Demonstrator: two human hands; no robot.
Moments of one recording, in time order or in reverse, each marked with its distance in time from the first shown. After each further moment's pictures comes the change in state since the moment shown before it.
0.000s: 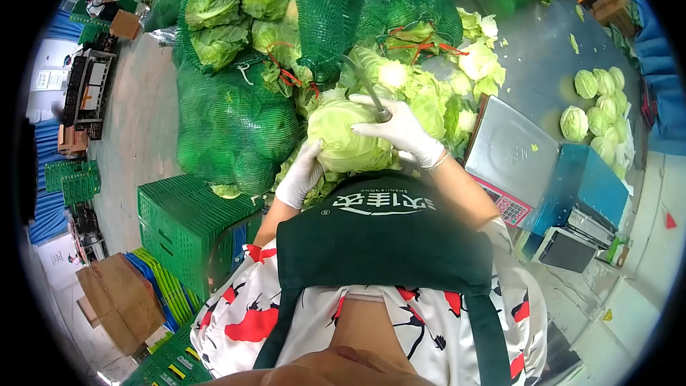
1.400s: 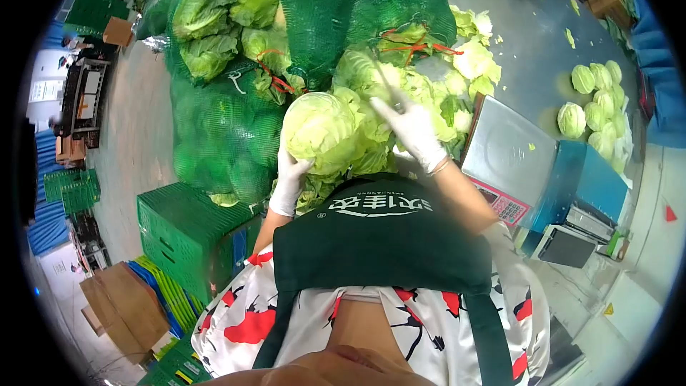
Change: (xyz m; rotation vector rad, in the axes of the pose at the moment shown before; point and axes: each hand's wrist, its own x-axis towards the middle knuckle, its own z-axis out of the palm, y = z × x) left_hand 0.000 0.020 0.009 0.422 0.078 0.486; right_hand -0.002 0.004 -0.018 -0.337 0.459 0.267
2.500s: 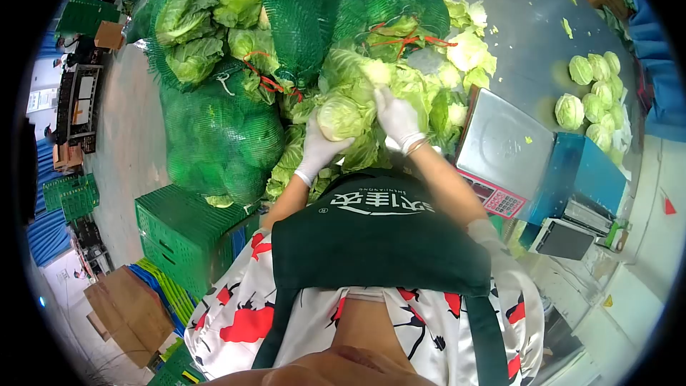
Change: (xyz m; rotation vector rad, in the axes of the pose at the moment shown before) left_hand 0.046 -0.100 0.013 0.938 0.060 -0.094; right_hand 0.054 0.083 0.037 -0.614 0.174 -0.178
